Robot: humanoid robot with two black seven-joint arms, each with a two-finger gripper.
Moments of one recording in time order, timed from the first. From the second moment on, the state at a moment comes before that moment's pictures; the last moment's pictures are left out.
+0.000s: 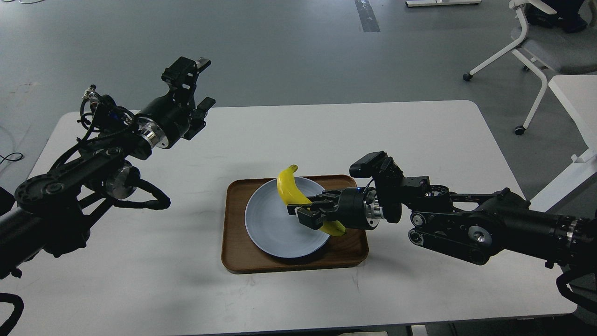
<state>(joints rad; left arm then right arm) -0.79 0.43 -0.57 -1.04 0.48 -0.01 -0.25 0.93 -0.30 0.01 1.13 -1.52 0.07 0.25</state>
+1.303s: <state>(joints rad) -0.77 0.47 -0.58 -1.07 0.48 -0.01 -0.25 1.06 -0.22 -0.16 1.02 -1.53 0.07 0.35</state>
